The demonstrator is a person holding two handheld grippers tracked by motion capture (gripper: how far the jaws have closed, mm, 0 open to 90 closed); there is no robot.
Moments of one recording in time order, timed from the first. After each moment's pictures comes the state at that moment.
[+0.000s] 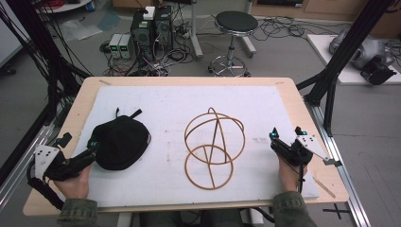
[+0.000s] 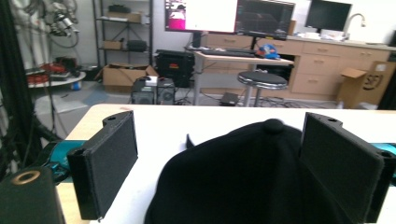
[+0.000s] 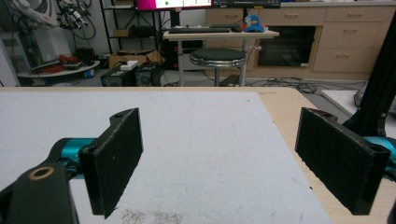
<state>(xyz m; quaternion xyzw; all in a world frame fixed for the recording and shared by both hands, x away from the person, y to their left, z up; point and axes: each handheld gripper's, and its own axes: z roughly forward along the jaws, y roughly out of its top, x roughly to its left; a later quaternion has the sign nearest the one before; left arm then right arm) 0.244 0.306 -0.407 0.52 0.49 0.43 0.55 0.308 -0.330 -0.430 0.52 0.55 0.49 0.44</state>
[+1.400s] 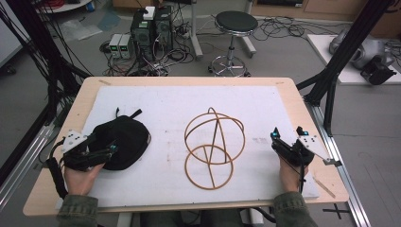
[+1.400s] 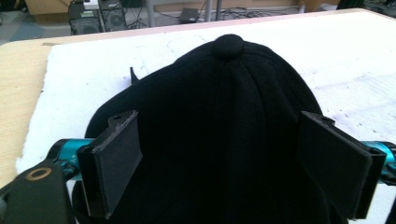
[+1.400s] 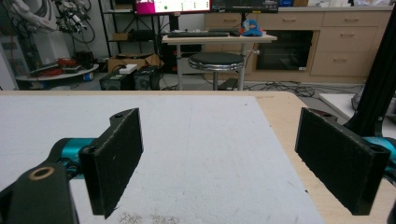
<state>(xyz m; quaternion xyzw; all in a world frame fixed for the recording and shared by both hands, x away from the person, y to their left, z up) 0.280 0.289 -0.412 0.67 0.48 0.30 0.47 0.306 -0.332 -0.428 0.52 0.54 0.49 0.44</state>
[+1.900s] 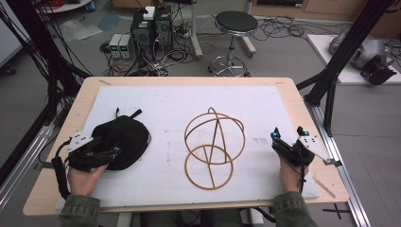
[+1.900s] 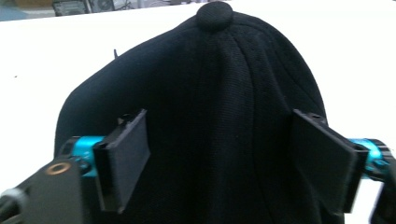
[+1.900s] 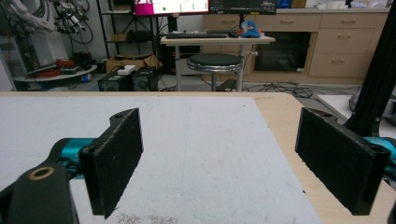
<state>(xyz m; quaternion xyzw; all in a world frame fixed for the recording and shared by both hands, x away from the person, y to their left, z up) 0.283 0.283 -0.420 0.69 0.48 0.28 0.46 0.306 -0.332 -0.428 0.52 0.54 0.49 0.45</state>
